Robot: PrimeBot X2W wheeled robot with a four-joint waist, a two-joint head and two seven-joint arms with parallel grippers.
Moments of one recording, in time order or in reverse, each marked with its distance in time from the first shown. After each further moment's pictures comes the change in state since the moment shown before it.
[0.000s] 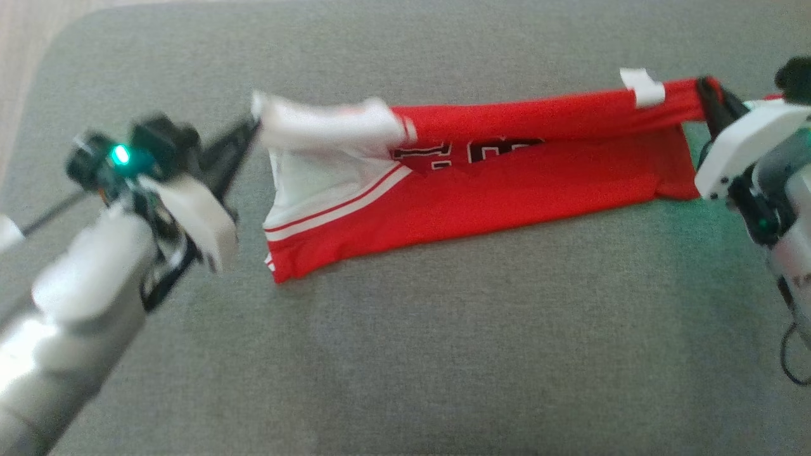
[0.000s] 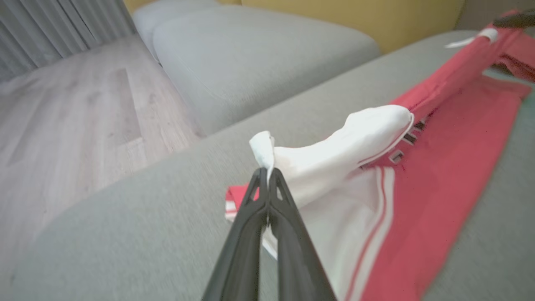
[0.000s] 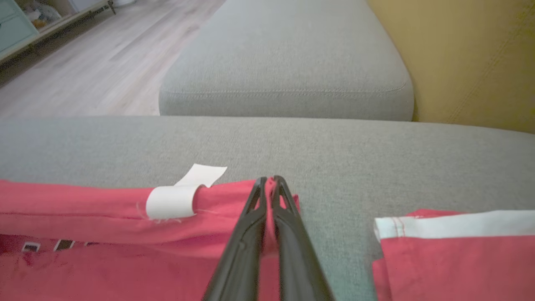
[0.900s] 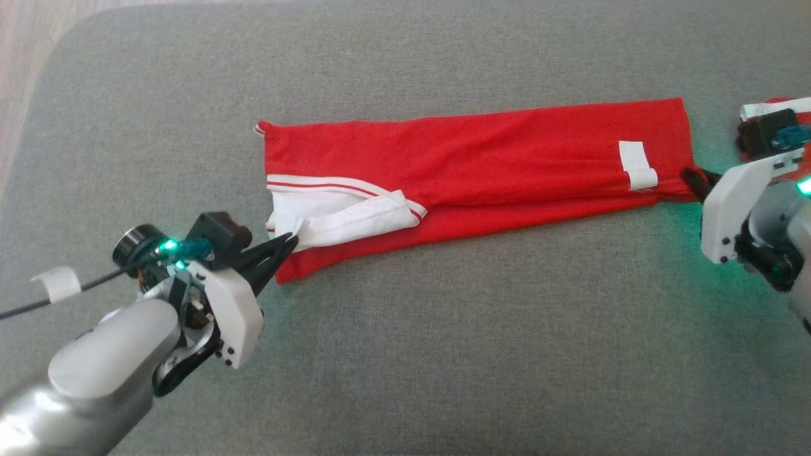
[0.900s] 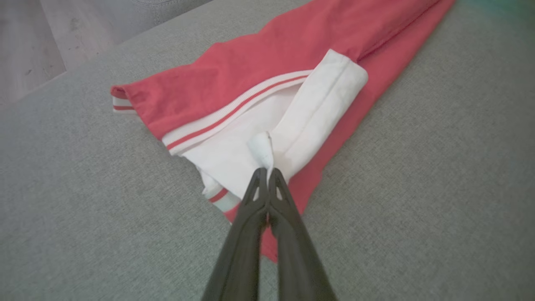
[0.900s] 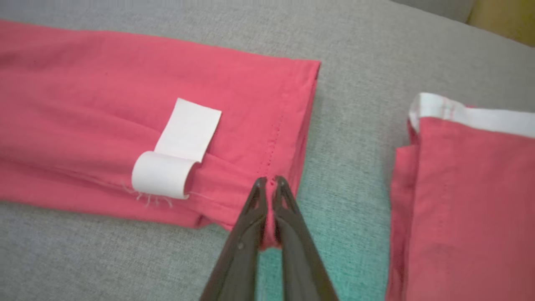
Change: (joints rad) left arm 0.179 0.122 -0.142 -0.289 -0.045 0.046 0.214; right arm 0.051 -0.153 0.355 -0.074 0.162 0.000 0.204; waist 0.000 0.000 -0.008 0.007
